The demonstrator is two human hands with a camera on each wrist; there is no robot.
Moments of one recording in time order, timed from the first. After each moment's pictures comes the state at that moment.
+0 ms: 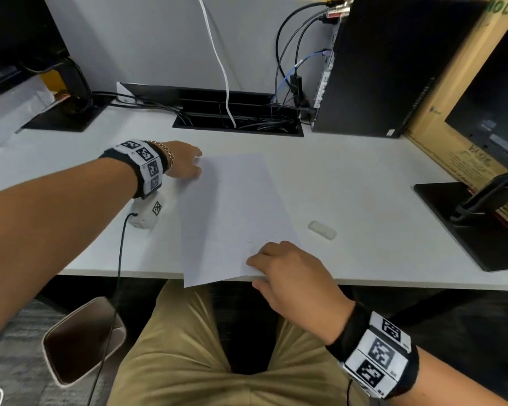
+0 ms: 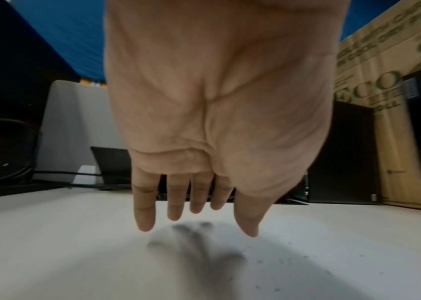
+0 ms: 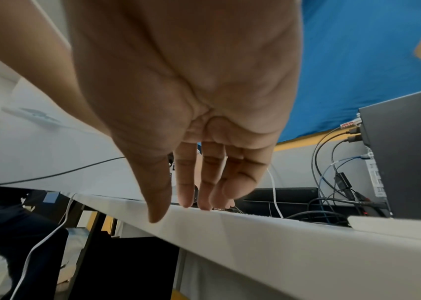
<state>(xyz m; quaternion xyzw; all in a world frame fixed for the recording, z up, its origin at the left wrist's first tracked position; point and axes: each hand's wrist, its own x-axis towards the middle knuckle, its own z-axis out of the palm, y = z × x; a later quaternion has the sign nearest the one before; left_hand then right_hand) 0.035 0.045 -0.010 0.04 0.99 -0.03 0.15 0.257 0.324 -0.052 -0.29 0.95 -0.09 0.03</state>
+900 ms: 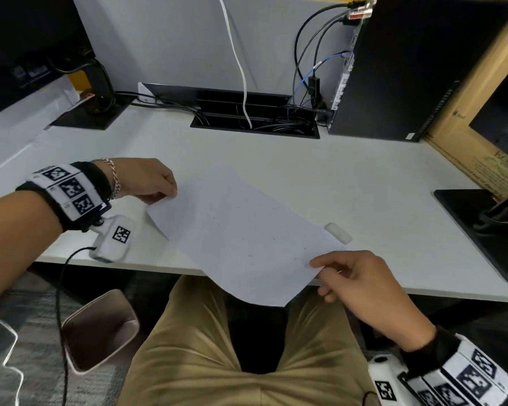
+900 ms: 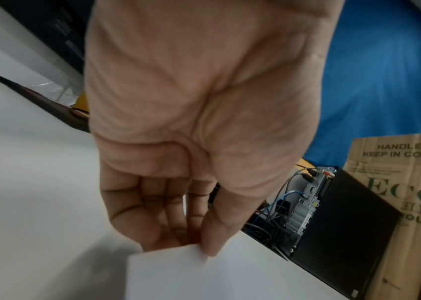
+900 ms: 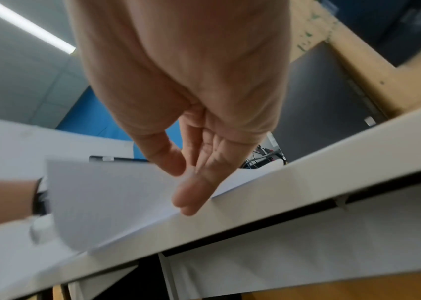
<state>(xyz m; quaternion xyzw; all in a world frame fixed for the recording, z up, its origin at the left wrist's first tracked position) 0.118 -0.027 -0.009 -0.07 0.93 0.29 0.19 0.264 0.390 -0.043 -0.02 0.87 -0.49 0.11</state>
